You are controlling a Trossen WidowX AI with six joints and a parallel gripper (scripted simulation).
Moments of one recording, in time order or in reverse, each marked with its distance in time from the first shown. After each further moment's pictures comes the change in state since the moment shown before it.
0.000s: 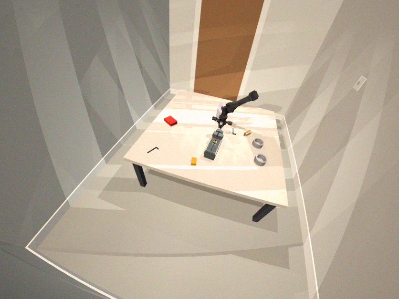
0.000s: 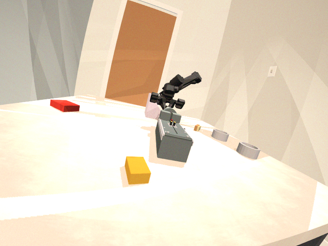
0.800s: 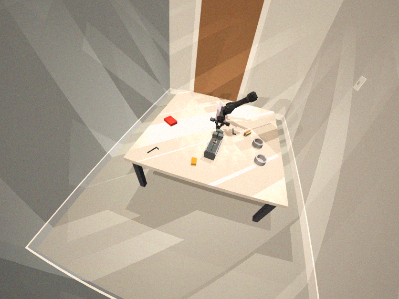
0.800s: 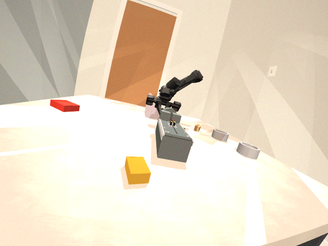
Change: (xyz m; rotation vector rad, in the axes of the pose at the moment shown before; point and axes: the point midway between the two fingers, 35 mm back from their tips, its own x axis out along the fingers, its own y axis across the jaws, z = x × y) arm 0.013 -0.018 -0.013 0.004 -0.007 -0.012
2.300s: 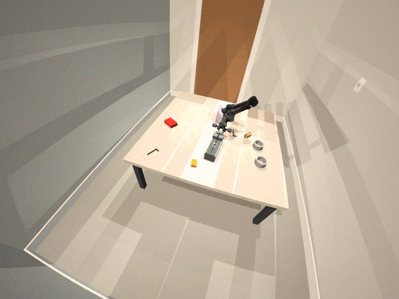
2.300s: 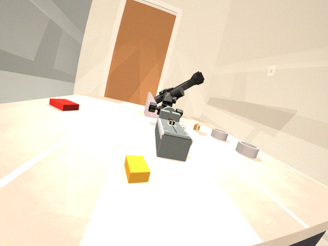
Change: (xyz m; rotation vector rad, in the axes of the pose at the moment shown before) arm 0.028 0.025 -0.029 0.022 0.000 -0.035
